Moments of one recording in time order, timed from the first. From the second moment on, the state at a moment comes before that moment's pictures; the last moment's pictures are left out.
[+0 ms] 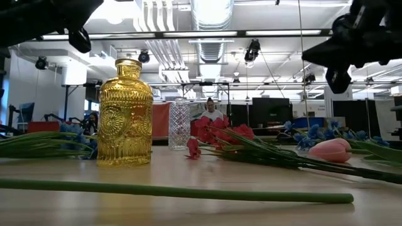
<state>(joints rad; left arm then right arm) -0.01 0.29 0.09 0.62 -0.09 -0.22 0.02 0.47 0.11 0.21 0.16 0.58</state>
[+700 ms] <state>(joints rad) -0.01 0.55 0.09 0.70 0.01 -0.10 0.07 1.01 0.55 -0.32 0.14 0.70</state>
